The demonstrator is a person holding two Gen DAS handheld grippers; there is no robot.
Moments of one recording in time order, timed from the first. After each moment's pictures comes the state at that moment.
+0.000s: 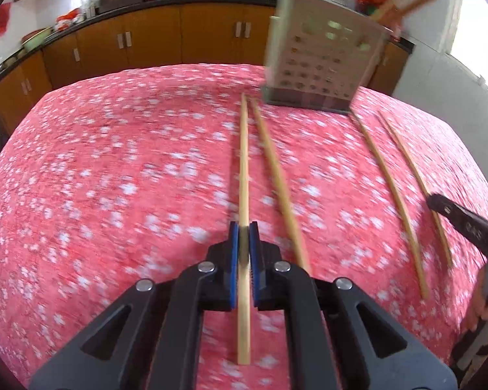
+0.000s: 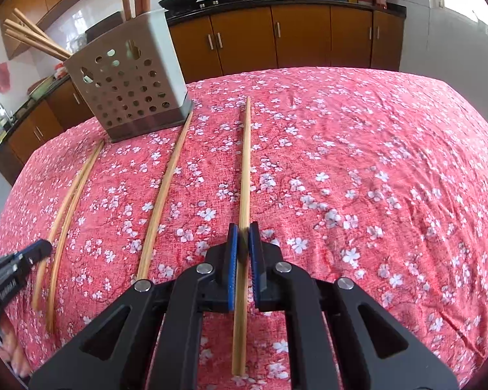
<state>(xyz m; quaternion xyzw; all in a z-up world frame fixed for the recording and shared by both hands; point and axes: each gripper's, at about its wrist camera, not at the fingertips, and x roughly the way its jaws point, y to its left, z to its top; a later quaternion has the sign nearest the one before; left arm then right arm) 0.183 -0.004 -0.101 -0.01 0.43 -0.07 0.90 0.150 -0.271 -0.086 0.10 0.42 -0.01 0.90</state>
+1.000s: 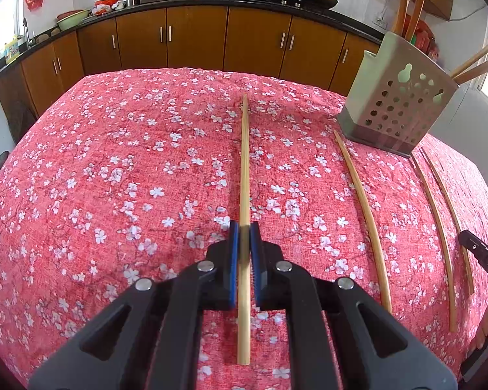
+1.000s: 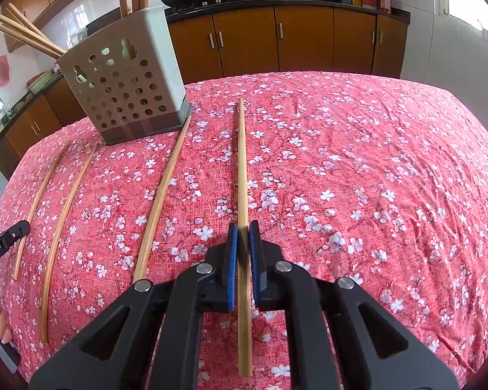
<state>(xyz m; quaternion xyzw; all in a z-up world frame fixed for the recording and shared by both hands) 0.204 0.055 -0.101 -0.05 0.42 -0.01 0.91 0.172 -0.269 -0.088 0.08 0.42 -0.01 0.90</state>
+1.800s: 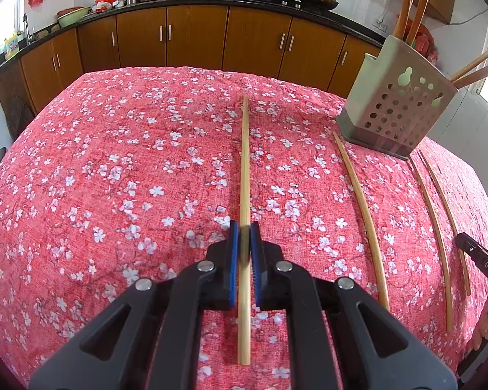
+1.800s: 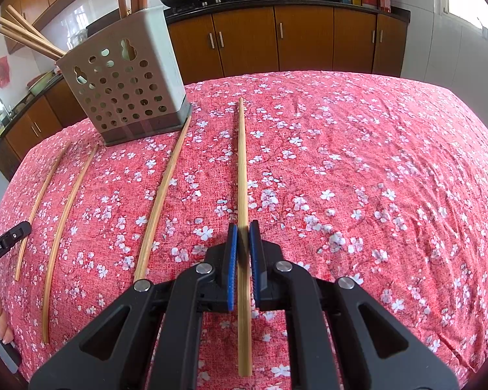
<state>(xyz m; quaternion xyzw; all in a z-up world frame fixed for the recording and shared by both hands) 0.203 0.054 -0.099 -0.06 0.42 -0.01 0.91 0.173 -0.271 -0.087 0.09 0.42 -0.01 0.90</state>
